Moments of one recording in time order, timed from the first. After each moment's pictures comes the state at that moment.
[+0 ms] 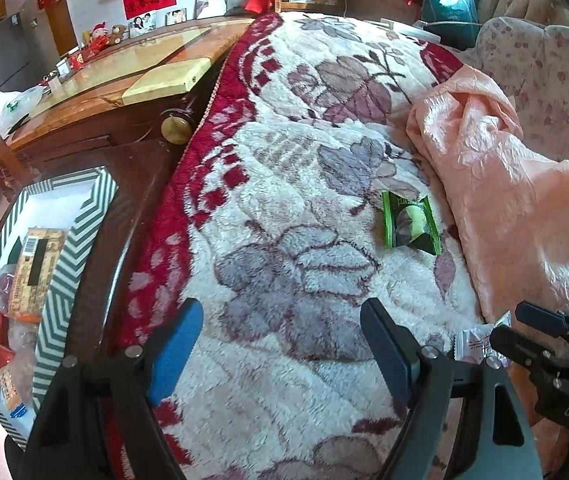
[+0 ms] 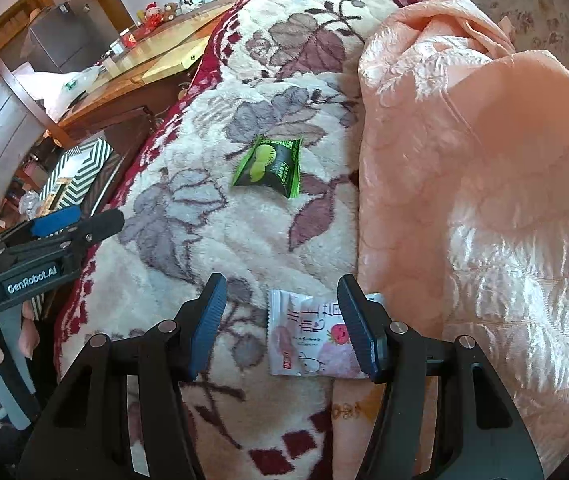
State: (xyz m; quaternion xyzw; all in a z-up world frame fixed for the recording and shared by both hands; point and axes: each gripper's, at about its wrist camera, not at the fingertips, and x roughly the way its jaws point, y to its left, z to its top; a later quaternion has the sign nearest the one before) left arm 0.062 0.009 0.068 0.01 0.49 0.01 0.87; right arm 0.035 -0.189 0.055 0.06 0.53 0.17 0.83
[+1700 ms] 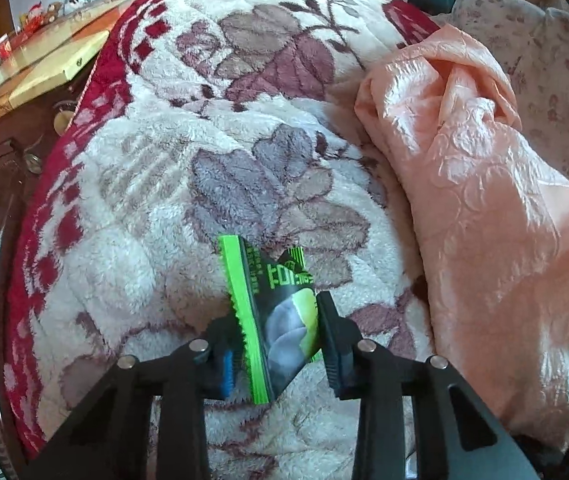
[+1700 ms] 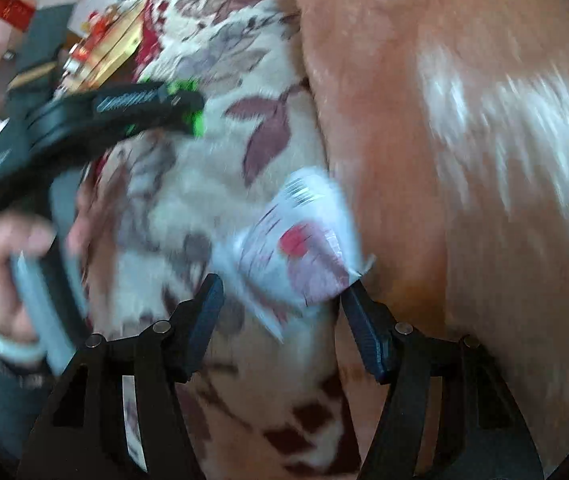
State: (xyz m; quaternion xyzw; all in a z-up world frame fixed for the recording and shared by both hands) left arm 0.169 -0.054 0.009 -0.02 0.55 -0.09 0.83; right arm 0.040 -0.212 0.003 0.17 0.61 0.12 0.76
